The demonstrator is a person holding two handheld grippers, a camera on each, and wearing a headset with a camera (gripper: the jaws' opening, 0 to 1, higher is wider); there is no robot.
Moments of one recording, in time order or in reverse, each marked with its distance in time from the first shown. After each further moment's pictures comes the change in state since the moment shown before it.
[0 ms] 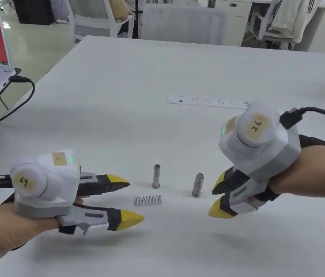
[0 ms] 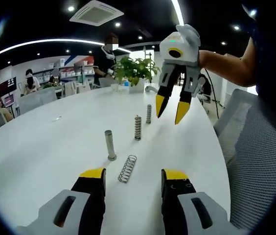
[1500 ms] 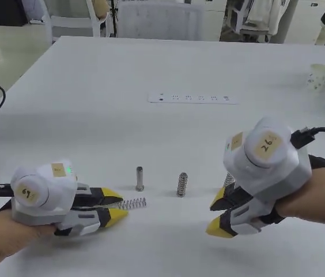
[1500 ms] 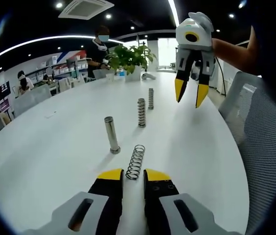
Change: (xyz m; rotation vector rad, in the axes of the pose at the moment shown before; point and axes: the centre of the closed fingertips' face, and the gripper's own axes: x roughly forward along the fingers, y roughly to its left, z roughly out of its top) left arm 0.024 0.014 -0.023 0.075 0.091 -0.021; right arm -0.006 0.018 -0.023 0.096 -0.039 -0.006
